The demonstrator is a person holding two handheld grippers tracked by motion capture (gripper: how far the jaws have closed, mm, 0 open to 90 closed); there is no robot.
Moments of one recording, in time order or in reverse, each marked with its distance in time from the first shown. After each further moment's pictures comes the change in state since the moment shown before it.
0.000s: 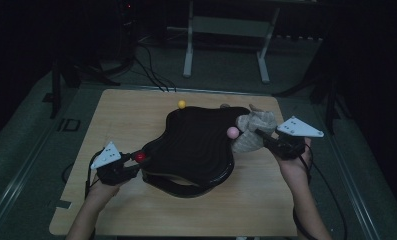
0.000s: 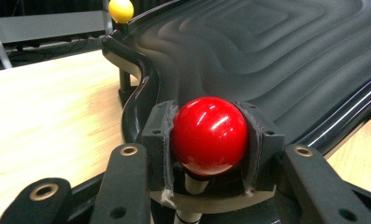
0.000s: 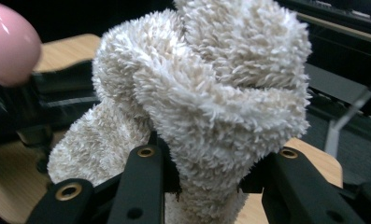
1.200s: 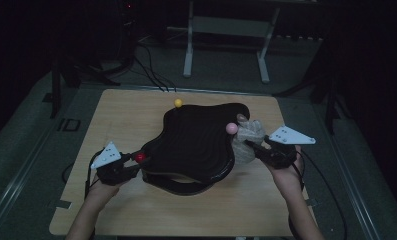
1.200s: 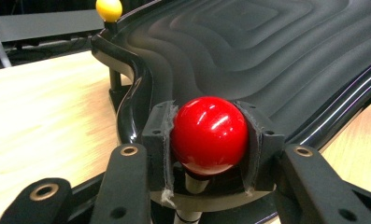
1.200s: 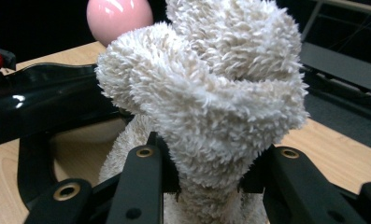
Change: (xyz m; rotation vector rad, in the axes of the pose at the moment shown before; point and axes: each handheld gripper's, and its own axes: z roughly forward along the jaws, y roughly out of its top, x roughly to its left) left arm 0.001 0.000 0.000 0.004 -0.006 -0.001; right arm 0.025 -0.008 0.000 0.007 0.132 0.027
